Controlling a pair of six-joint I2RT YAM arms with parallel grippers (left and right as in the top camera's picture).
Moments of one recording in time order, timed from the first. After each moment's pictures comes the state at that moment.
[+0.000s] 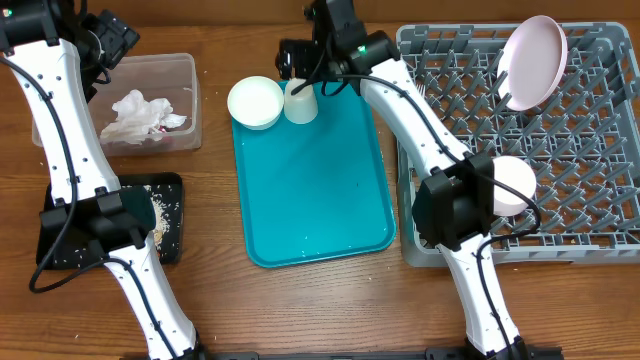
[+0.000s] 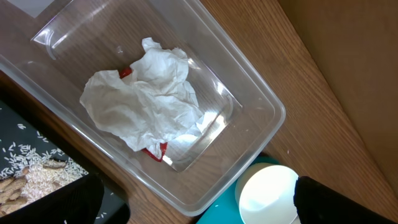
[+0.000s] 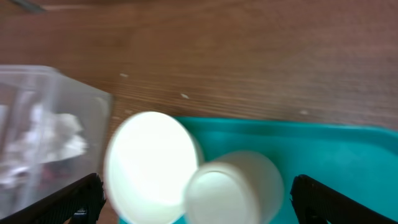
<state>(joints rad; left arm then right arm) 0.26 2.38 2.85 -1.61 0.03 -0.68 0.47 2.50 2.44 -0.82 -0.18 0.43</state>
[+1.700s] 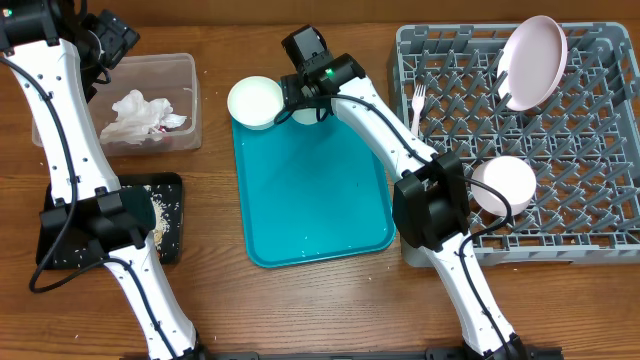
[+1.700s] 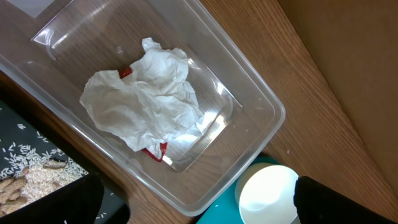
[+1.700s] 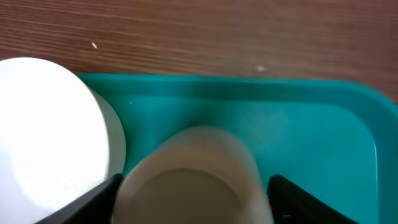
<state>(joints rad) 0.26 2.38 2.85 -1.61 0.03 -0.68 0.55 2.59 2.44 -0.90 0.10 0.36</state>
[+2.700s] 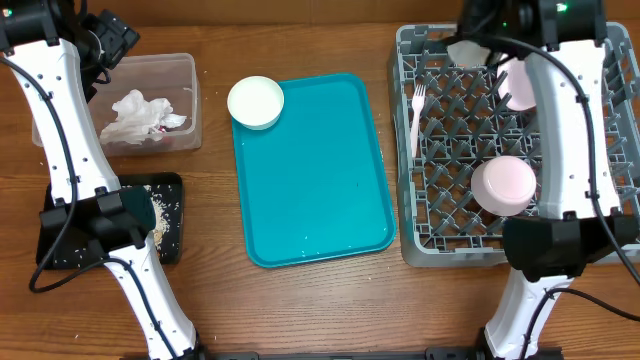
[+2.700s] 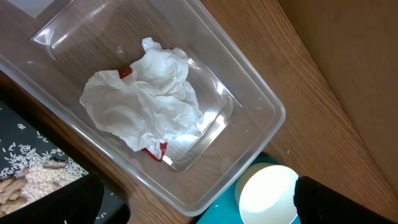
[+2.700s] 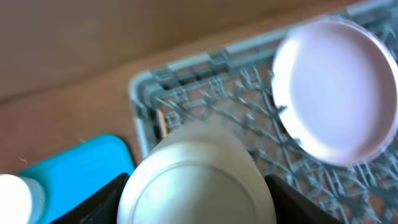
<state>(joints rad) 0.26 2.38 2.85 -1.61 0.03 -0.68 0.08 2.07 2.44 -1.32 0.12 0.36</state>
